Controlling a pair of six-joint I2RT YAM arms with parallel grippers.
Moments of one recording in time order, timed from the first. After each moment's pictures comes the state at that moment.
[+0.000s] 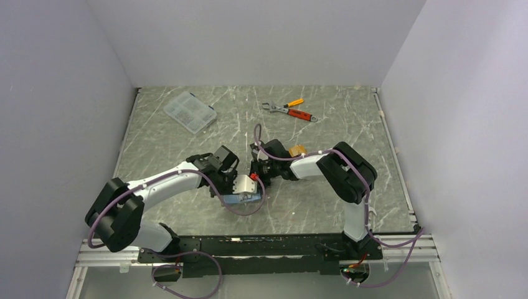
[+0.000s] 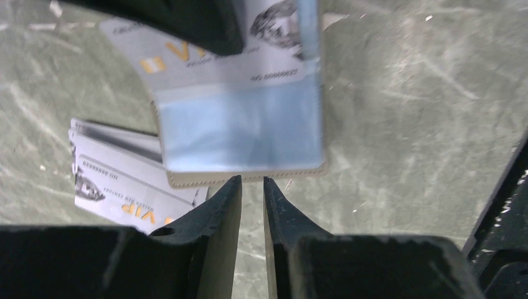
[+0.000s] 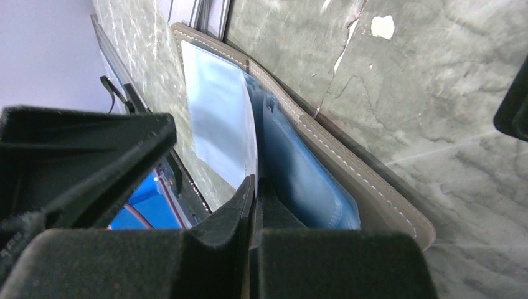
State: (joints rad) left arm -0.73 1.40 0.82 -0.66 0.17 0.87; right arm 0.73 1.96 0.93 0.21 -0.67 0.79
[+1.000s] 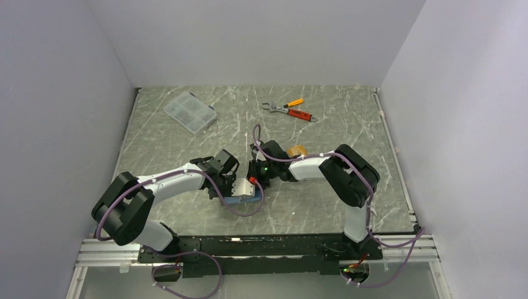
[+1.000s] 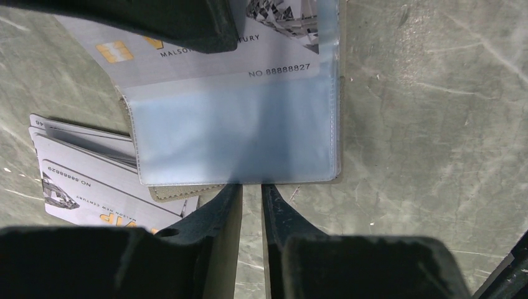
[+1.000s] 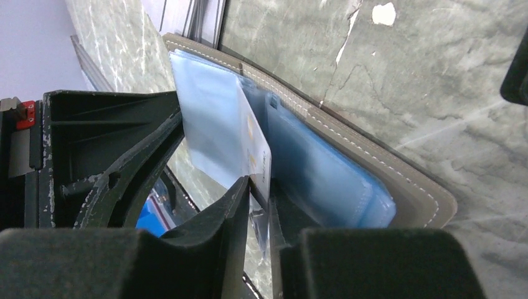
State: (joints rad) left arm -0.70 1.46 0.76 -0.58 0.11 0.90; right arm 0.77 1.92 0.94 0.15 -0.56 0.82
